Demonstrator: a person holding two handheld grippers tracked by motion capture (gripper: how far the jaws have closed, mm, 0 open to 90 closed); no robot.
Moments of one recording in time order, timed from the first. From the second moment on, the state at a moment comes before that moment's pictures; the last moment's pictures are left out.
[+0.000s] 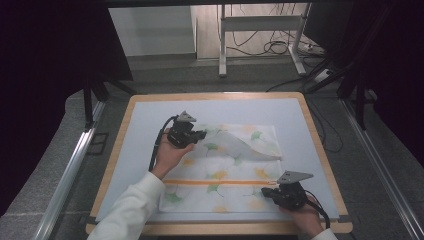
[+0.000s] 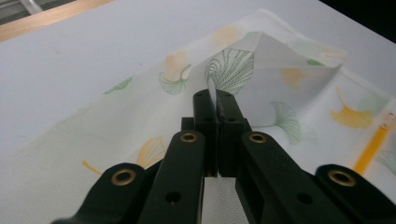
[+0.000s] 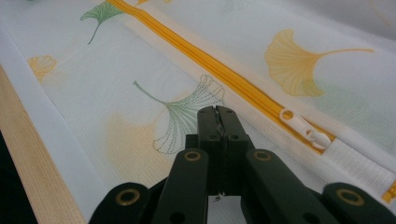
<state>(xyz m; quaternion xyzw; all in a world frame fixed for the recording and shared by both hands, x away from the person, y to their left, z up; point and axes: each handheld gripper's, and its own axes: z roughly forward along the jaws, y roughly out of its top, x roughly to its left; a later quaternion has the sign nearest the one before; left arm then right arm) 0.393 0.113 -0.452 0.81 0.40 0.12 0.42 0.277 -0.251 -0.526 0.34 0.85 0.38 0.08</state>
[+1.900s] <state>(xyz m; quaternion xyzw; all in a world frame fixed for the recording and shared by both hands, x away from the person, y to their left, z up) 0.461 0.174 -0.426 0.77 0.43 0.18 0.43 0.278 -0.252 -0.527 0.35 0.85 0.38 0.07</state>
